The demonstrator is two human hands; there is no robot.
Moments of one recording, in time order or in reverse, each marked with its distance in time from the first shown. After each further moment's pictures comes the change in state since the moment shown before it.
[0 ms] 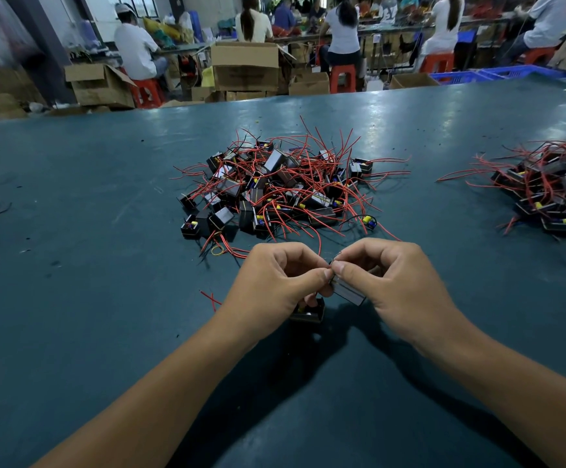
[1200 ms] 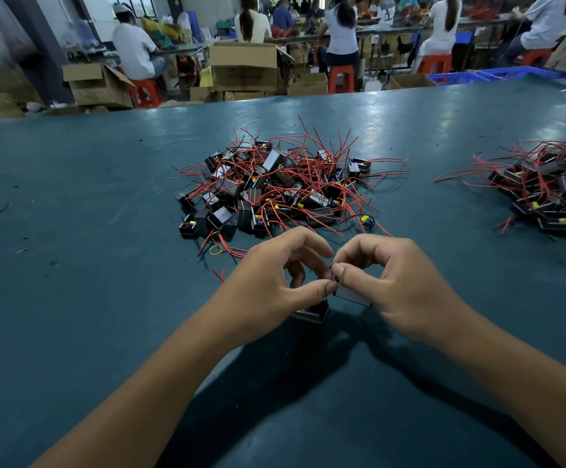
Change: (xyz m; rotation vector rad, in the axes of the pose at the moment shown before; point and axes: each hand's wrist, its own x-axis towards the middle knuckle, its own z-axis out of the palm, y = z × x) left_hand -0.005 0.017 -0.012 0.373 -0.157 0.236; right_hand 0.003 -0.012 -0.010 -0.103 -0.148 -0.155
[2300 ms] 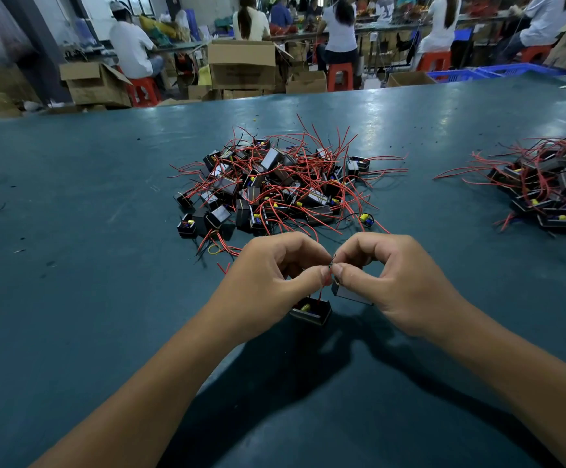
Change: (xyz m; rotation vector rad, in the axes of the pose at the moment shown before) left_hand 0.000 -0.003 0.005 -0.143 0.077 -0.066; right_hand 0.001 0.002 0.000 0.011 -0.007 -0.016
